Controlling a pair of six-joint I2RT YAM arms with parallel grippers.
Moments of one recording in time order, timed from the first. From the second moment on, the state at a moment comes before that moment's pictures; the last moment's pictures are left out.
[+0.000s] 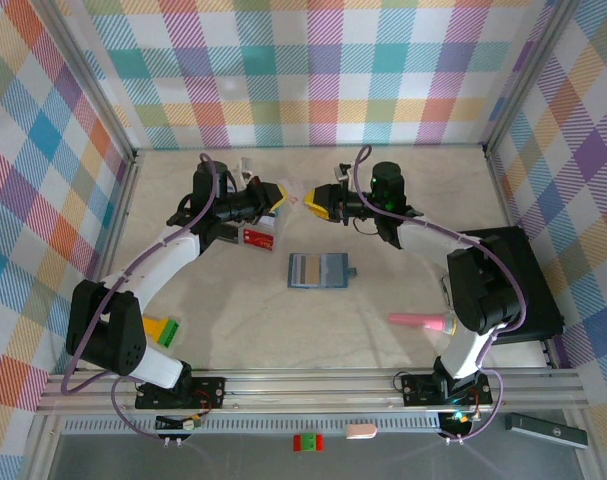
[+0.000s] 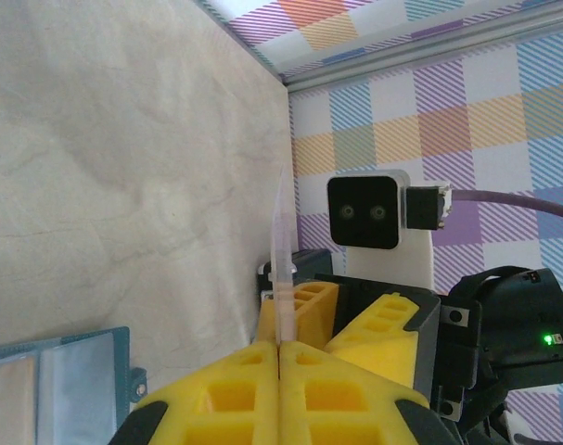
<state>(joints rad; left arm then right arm) -0.33 1.48 1.09 0.00 0.62 -1.03 0.42 1.74 1.09 0.46 -0.97 1.20</state>
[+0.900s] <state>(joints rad) -0.19 1.32 1.05 -0.54 0.20 -0.80 0.45 1.67 1.18 -0.20 -0.68 0.41</state>
